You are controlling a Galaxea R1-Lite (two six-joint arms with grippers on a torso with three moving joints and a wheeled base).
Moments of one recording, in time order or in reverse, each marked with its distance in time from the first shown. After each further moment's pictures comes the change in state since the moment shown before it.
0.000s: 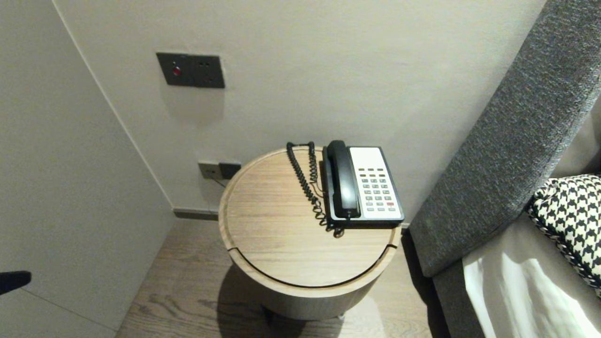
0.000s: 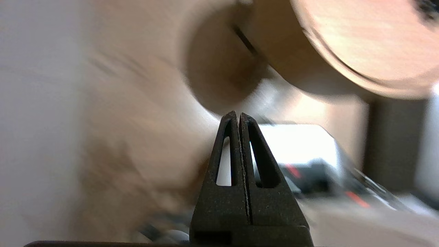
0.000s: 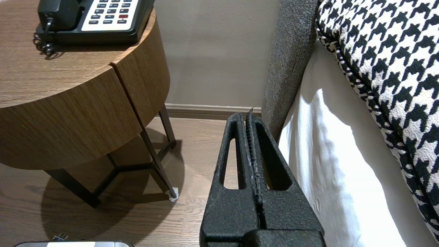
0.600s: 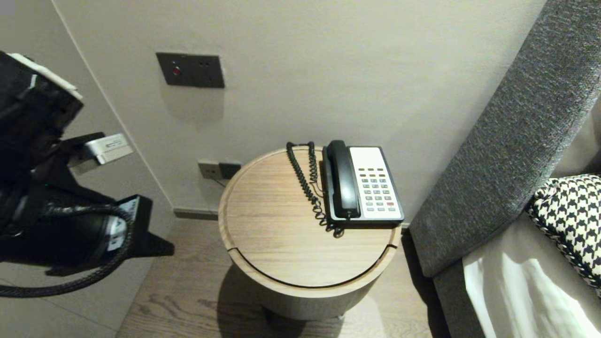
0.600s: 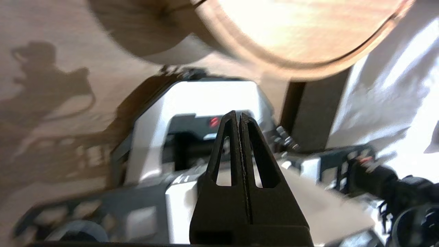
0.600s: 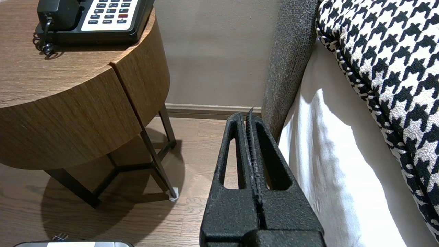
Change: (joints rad) left arm -0.363 0.459 -0.298 0.060 -0.055 -0.397; right arm 0.000 0.000 0.000 0.000 0.000 0.000
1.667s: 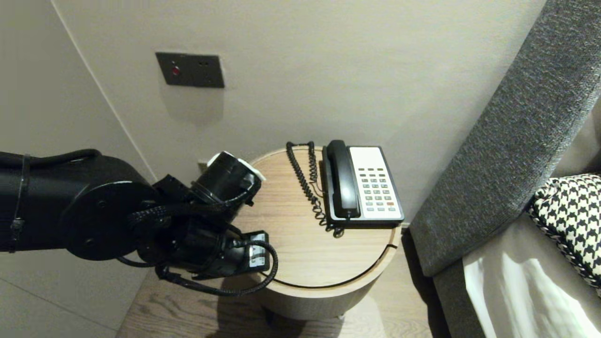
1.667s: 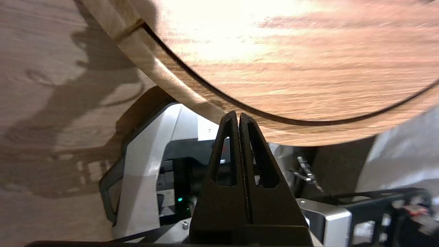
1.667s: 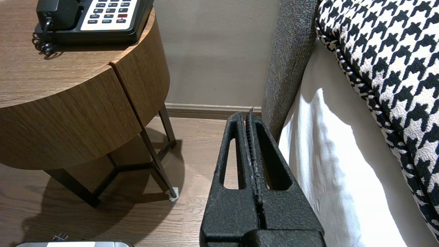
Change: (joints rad) left arm -0.172 0.362 0.137 -0.397 0.136 -0.091; right arm 0.000 0.000 0.000 0.000 0.000 0.000
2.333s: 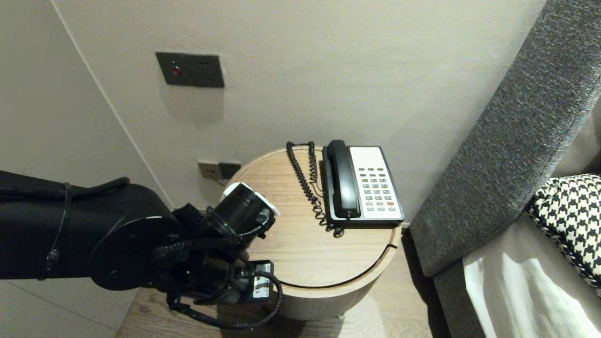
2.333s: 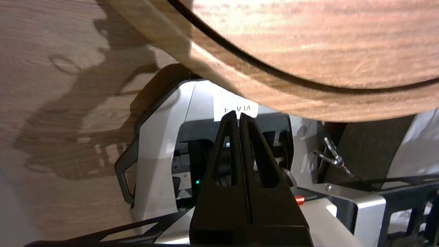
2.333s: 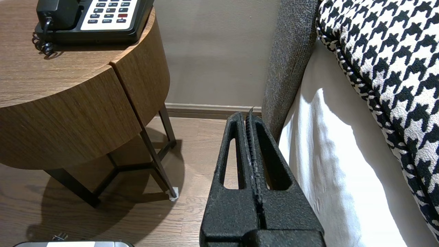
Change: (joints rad) left arm -0.059 0.029 0.080 -0.012 0.010 0.000; right arm 0.000 0.000 0.000 0.000 0.000 0.000
